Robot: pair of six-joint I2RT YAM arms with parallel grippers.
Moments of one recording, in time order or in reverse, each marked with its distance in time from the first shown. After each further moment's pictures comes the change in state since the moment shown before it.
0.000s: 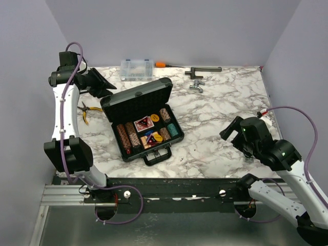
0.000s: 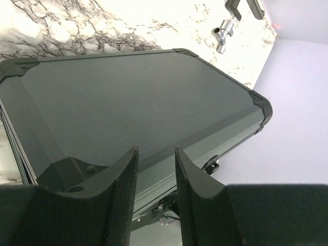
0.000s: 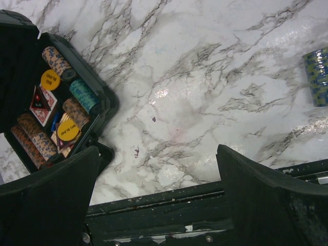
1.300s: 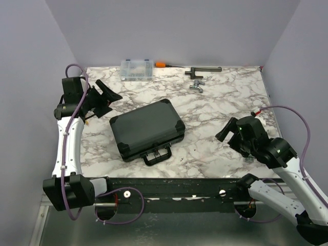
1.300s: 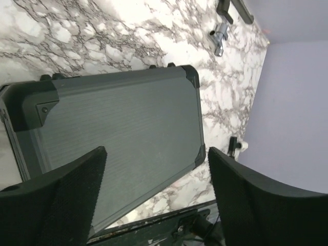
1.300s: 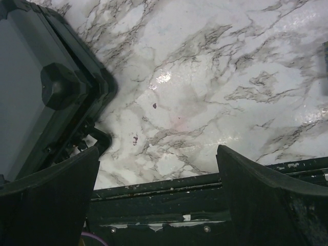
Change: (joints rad) left arm -0.016 -0.407 -0.528 0.349 -0.046 -0.052; right arm 0.000 0.032 -0.015 0.014 -0.067 -0.020
